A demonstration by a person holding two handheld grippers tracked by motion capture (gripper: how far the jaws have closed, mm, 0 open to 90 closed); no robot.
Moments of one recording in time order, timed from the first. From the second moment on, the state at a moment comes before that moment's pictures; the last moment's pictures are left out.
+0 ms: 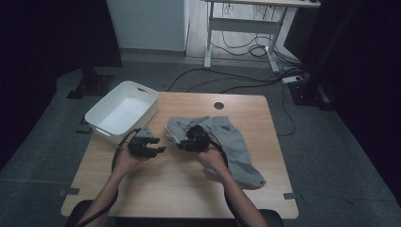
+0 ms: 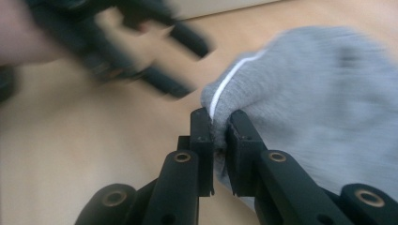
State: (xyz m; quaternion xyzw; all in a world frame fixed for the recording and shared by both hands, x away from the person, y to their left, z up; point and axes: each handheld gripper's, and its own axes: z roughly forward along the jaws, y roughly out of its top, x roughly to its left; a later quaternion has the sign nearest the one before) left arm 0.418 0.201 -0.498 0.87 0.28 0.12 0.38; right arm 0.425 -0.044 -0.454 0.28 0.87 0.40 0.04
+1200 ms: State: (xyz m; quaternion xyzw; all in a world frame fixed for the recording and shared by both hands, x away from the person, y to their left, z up) left arm 0.401 0.205 -0.481 0.86 0.33 0.07 0.39; right arm 0.446 -0.089 -0.465 0.35 0.85 0.37 0.10
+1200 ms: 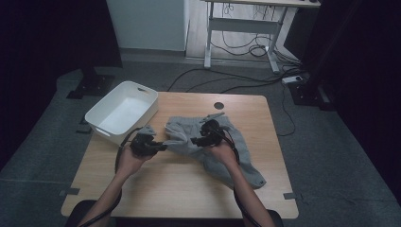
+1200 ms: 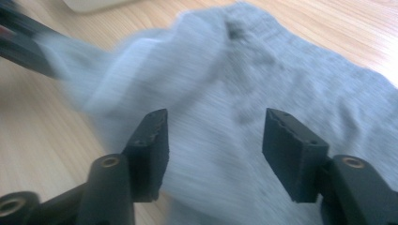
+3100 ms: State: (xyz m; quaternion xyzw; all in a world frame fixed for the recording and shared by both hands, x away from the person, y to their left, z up) left arm 0.363 0.243 -0.532 0.87 0.38 0.12 0.30; right arm 0.336 -0.269 -0.534 0.52 0.79 0.28 0.17
